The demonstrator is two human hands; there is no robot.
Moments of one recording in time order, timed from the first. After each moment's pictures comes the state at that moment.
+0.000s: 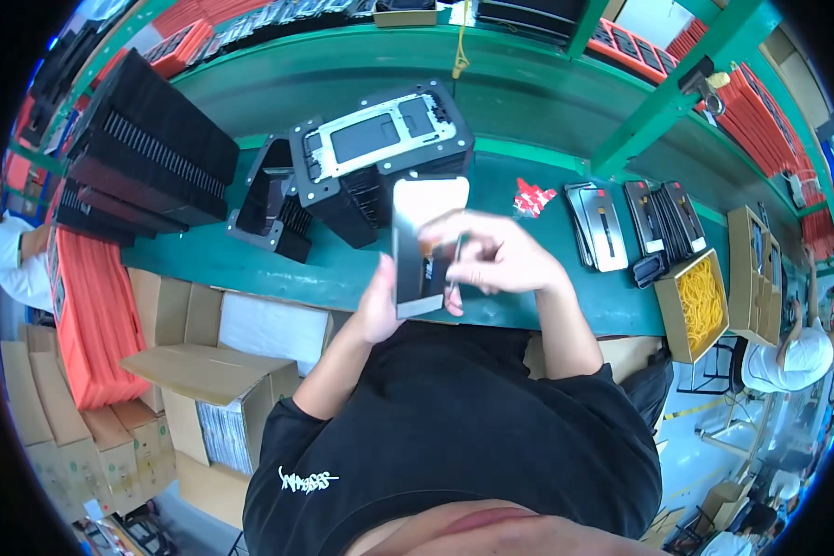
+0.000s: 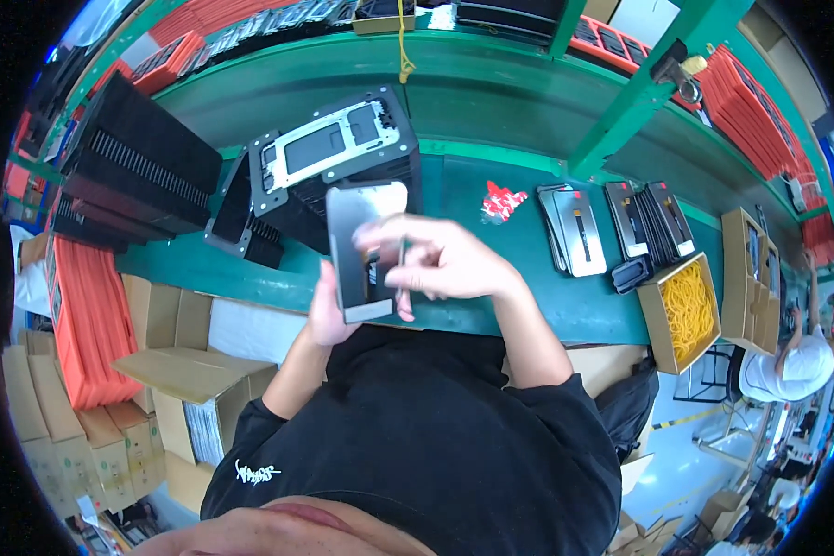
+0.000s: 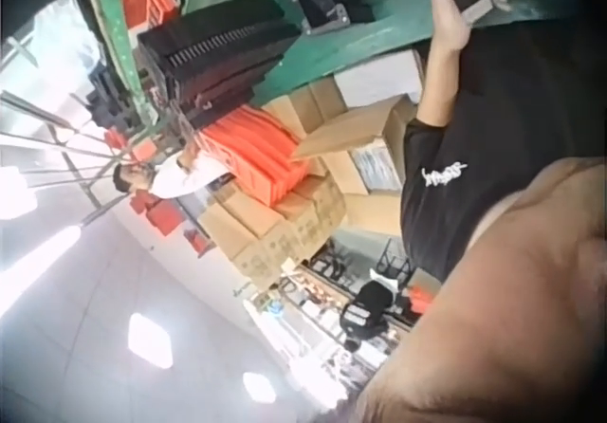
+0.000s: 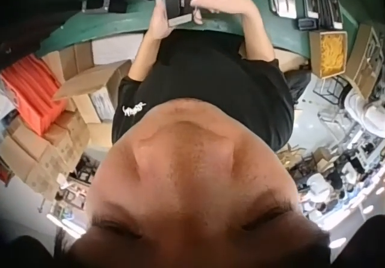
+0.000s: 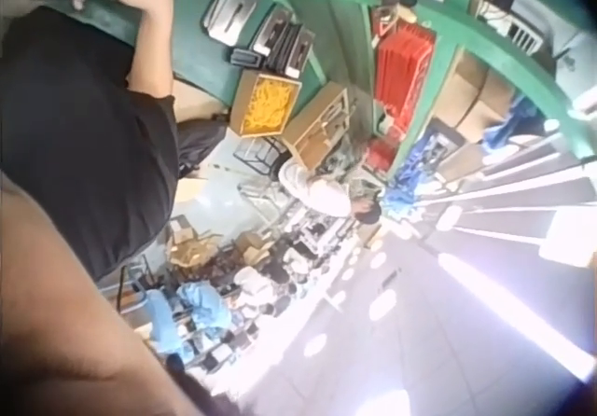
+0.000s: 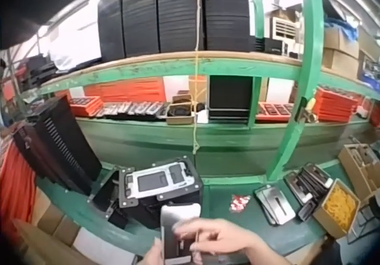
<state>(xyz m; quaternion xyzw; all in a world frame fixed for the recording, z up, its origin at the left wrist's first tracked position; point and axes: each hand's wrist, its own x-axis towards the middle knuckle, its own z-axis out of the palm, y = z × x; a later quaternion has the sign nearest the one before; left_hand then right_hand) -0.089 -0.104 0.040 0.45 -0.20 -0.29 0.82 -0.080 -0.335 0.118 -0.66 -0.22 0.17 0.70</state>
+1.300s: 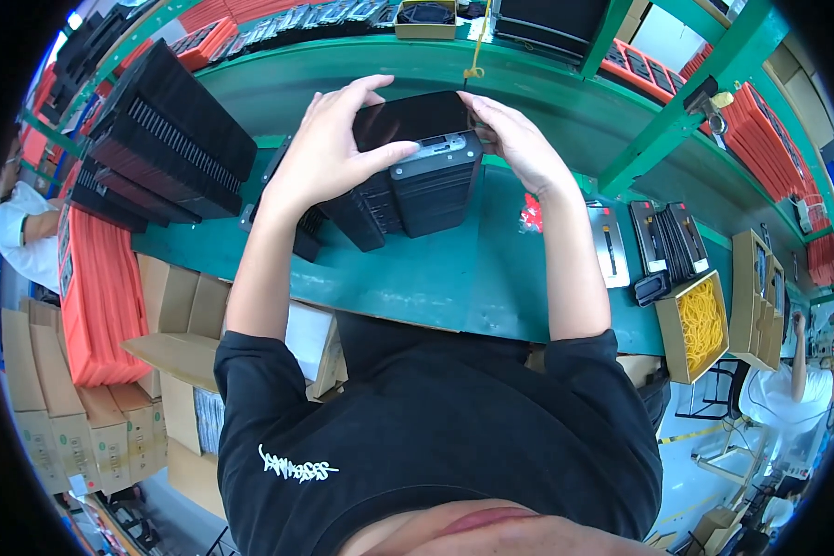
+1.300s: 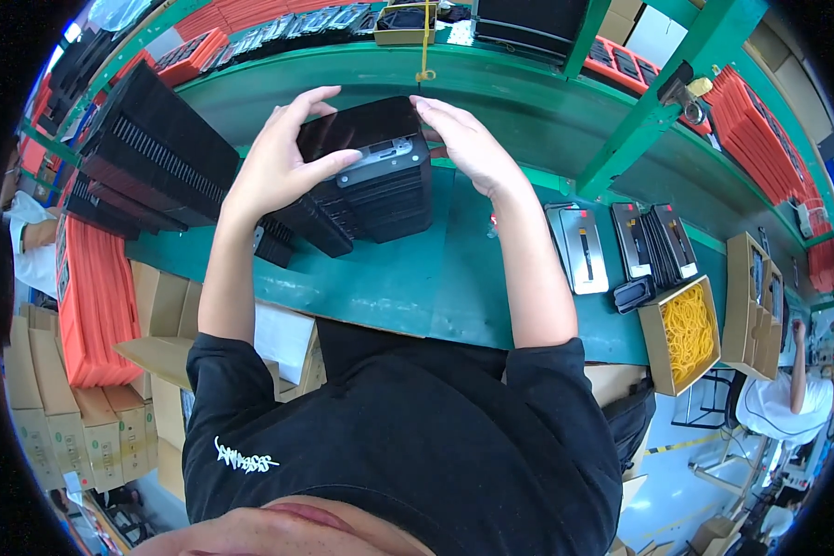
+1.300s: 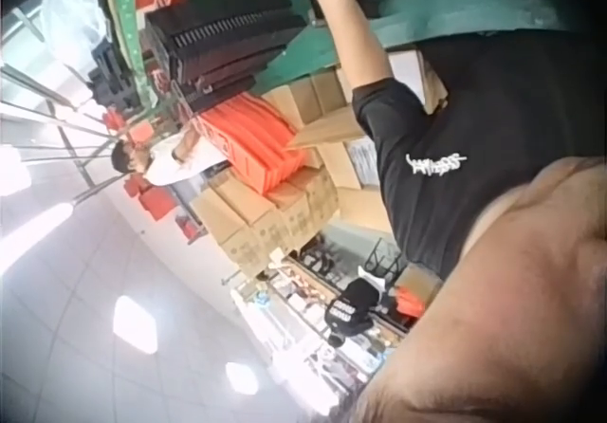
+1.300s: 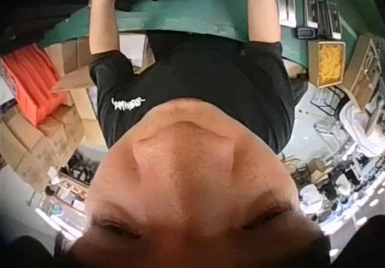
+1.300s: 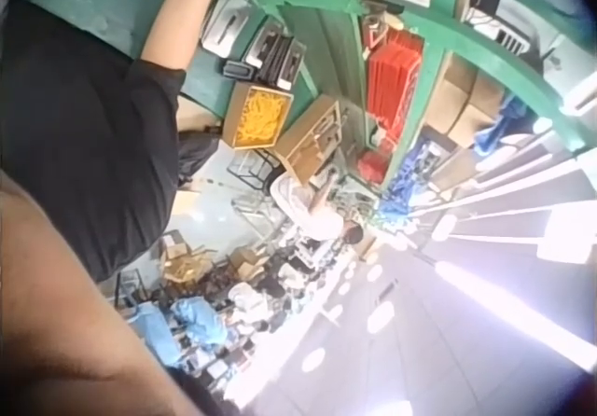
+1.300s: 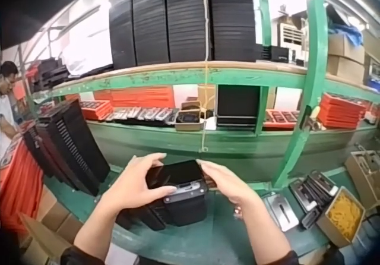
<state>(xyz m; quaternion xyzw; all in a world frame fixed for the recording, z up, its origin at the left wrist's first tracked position) 0.046 -0.082 0.181 0.88 -0.33 0.15 0.30 0.029 -0.341 0.142 -0.72 -0.03 0.04 0.70</state>
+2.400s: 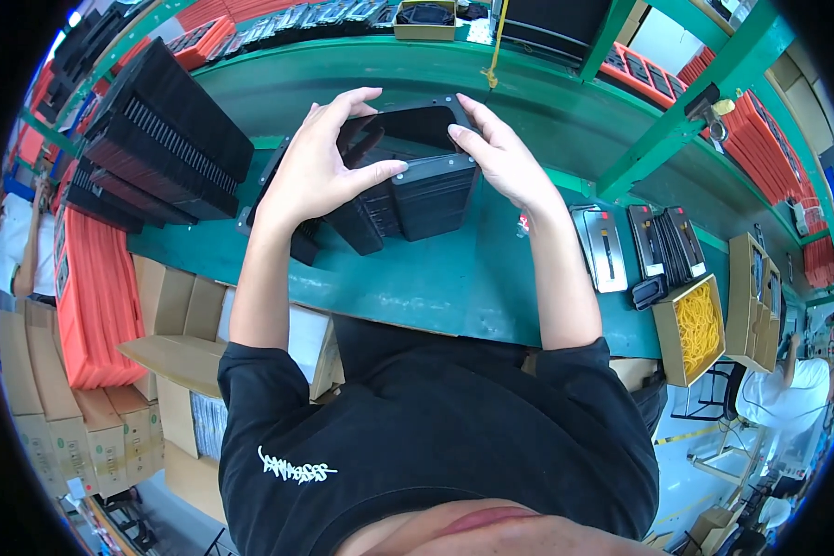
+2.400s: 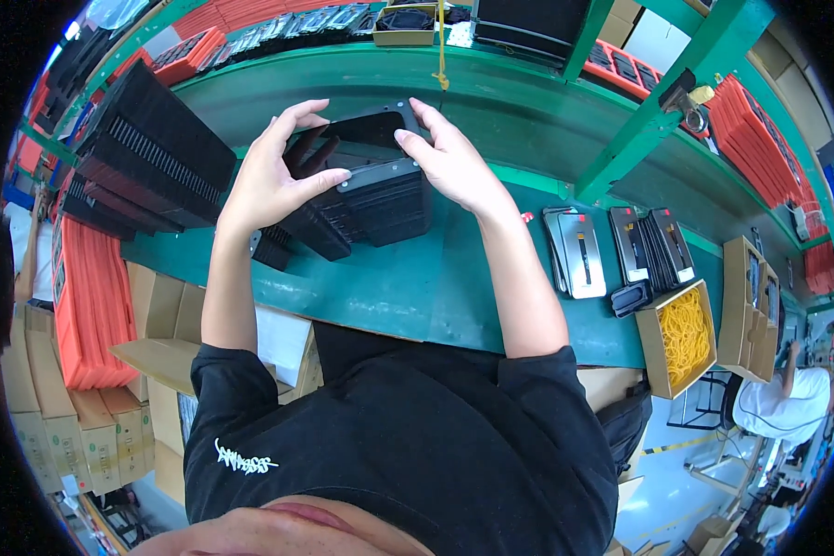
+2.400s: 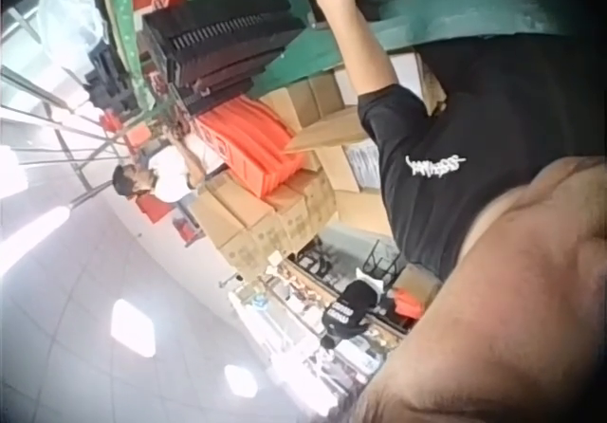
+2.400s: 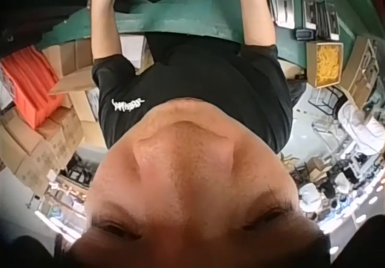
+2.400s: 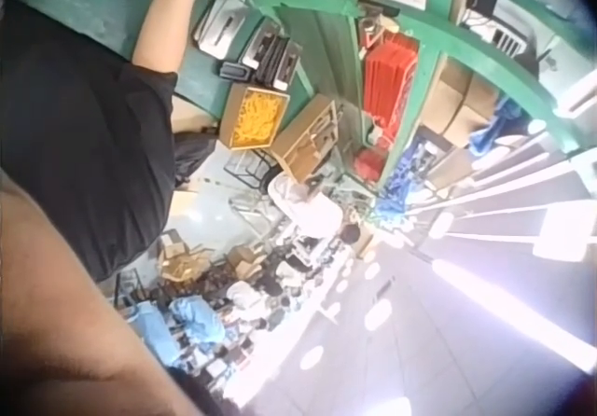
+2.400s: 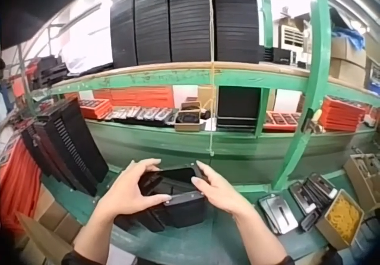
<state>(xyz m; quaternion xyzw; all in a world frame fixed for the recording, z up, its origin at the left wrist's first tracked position) 0.038 -0.071 0.177 0.88 -0.32 0.12 0.32 0.030 -0.326 0.126 -0.76 -0.11 -0.01 0.64</state>
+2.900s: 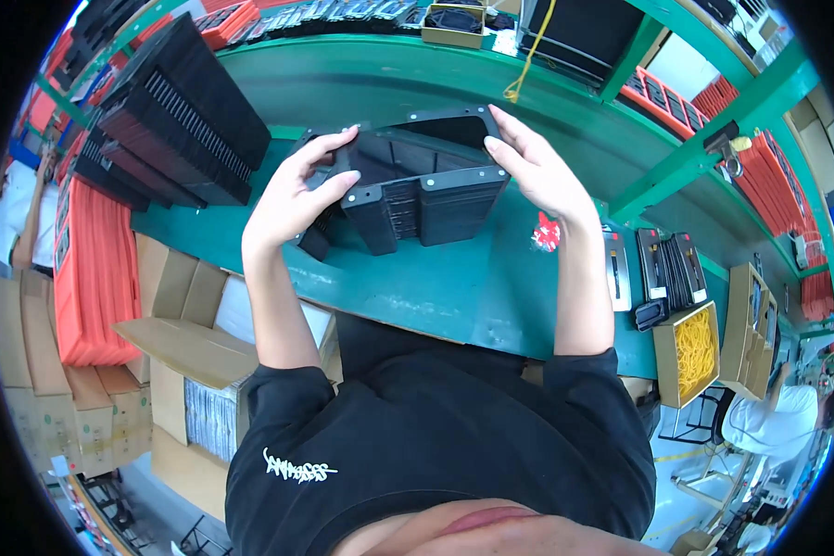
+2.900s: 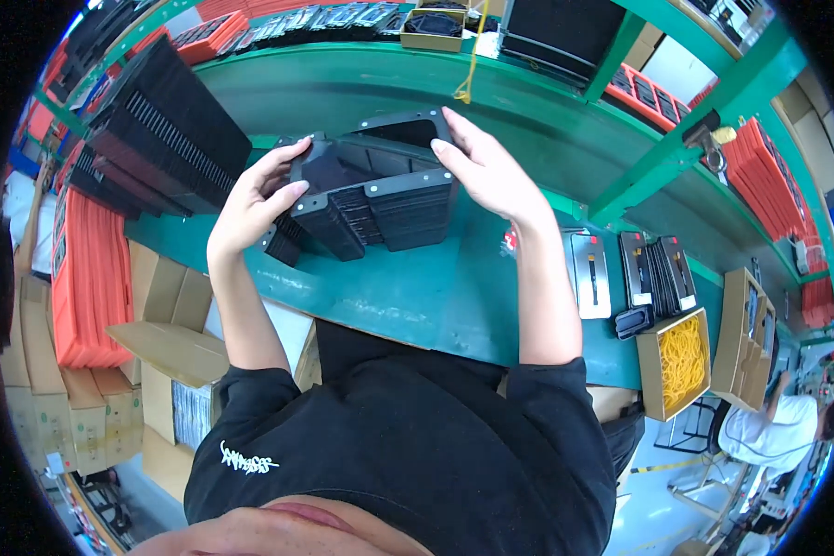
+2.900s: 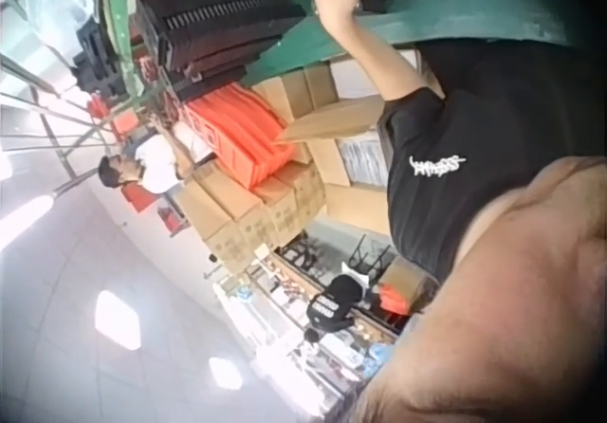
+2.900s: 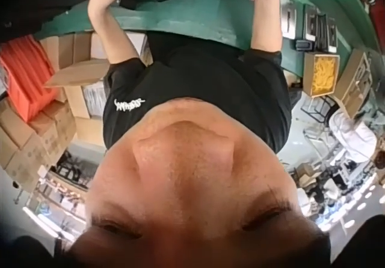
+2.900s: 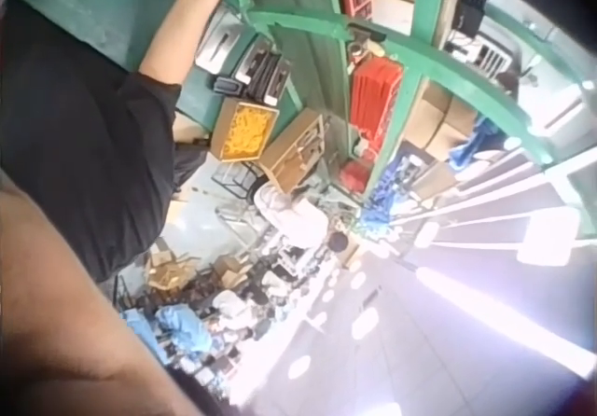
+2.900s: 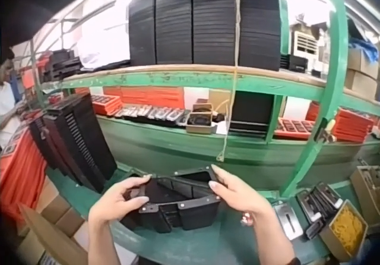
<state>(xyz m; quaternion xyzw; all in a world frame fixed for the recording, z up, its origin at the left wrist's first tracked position) 0.024 -0.010 0.142 0.80 -0.22 0.01 0.56 0.036 -0.344 0.132 -0.78 -0.18 0.02 0.60</state>
